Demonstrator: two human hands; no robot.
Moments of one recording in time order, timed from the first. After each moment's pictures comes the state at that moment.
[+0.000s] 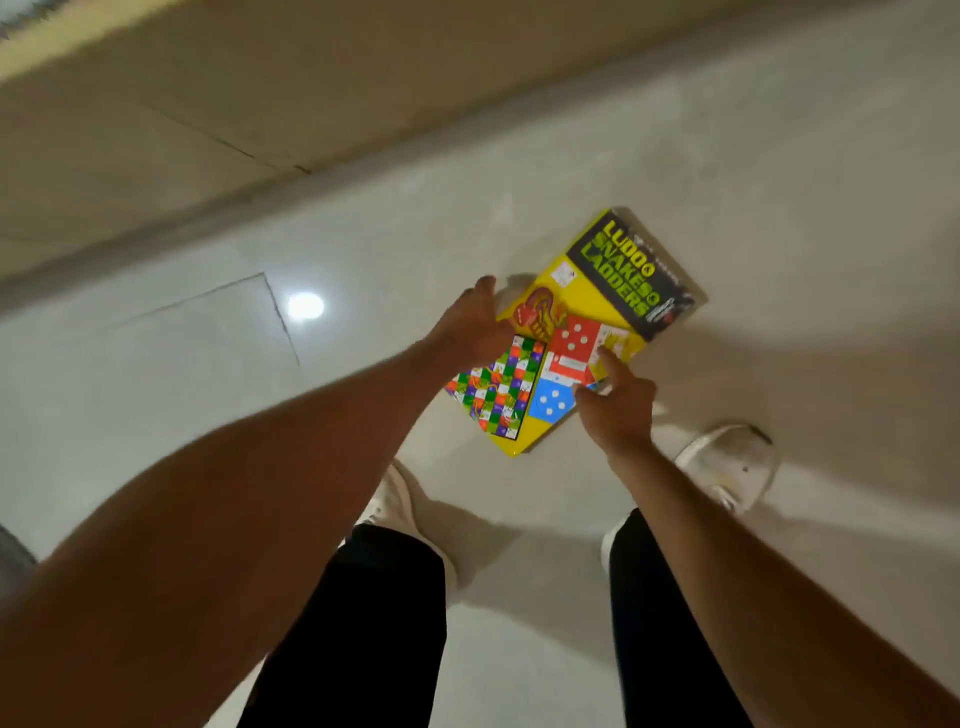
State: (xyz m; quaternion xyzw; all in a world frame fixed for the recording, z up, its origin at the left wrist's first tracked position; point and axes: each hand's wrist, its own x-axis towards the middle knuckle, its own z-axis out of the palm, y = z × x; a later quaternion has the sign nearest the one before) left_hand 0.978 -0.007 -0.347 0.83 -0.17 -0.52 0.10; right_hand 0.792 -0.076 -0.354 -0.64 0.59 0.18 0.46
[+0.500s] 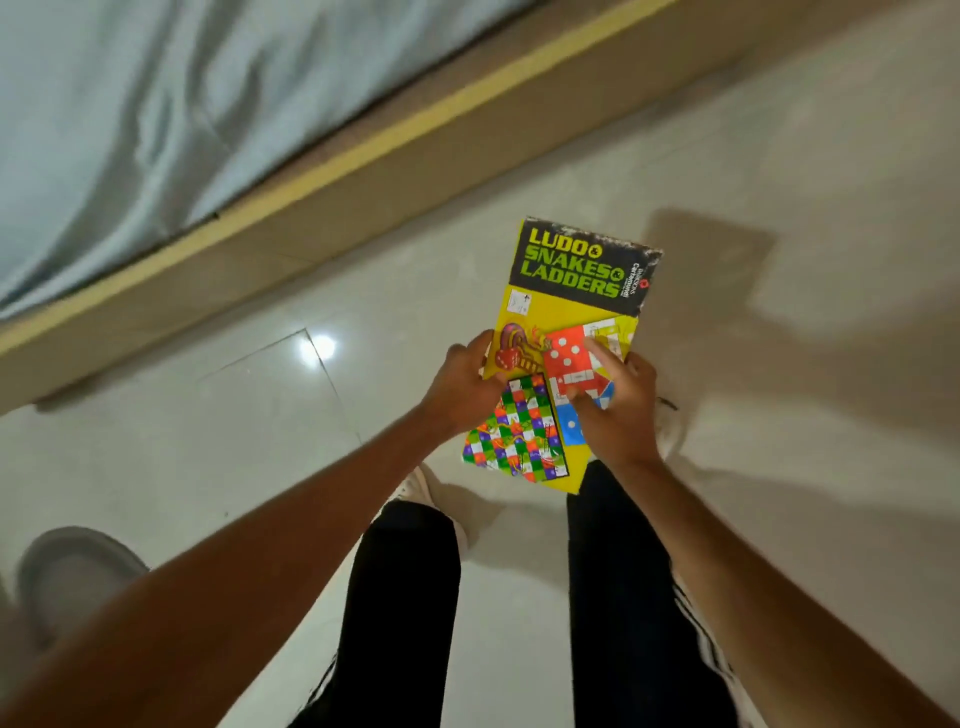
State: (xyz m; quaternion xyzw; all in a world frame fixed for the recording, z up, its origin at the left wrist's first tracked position) left_hand 0.936 -0.012 -0.163 0.79 -0.17 -0.55 0.20; right_hand 0.760 -0.112 -0.156 -0.68 0.54 0.00 0.49
